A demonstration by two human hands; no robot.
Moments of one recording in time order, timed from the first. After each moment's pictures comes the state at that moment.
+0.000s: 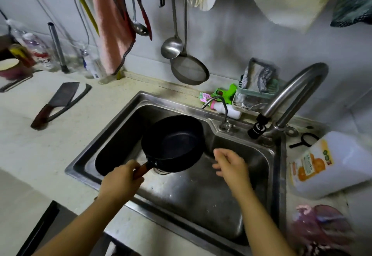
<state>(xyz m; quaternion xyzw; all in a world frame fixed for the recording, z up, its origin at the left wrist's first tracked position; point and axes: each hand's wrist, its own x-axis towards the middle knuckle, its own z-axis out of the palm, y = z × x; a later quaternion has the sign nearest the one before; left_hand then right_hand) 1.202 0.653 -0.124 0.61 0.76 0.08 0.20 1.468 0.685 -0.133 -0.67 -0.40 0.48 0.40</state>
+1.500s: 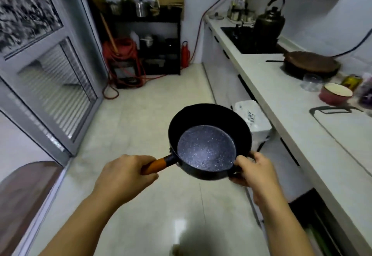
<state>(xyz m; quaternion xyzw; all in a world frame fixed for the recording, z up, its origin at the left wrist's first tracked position) 0.499 0.208 -0.057 0.25 0.96 0.11 0.09 0.604 0.459 -0.085 -0.39 -0.61 0.67 0.15</state>
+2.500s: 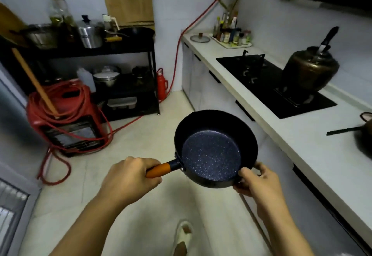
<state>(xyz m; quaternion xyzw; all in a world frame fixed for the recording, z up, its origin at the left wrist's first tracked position) -0.341 0.486 -0.050 0.37 0.91 0.13 0.13 -0.162 0.685 -0.071 -0.48 -0.57 0.62 0.24</state>
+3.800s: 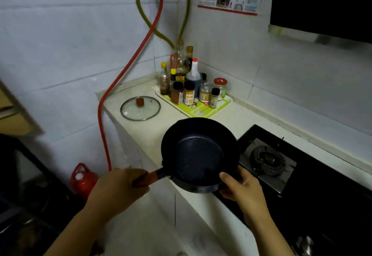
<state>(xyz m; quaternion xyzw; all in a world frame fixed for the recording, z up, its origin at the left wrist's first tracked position) -1.087 1.259 -0.052 0.56 0.79 0.13 0.20 -0.834 1.376 -0.081 -0.53 -0.52 0.57 0.34</state>
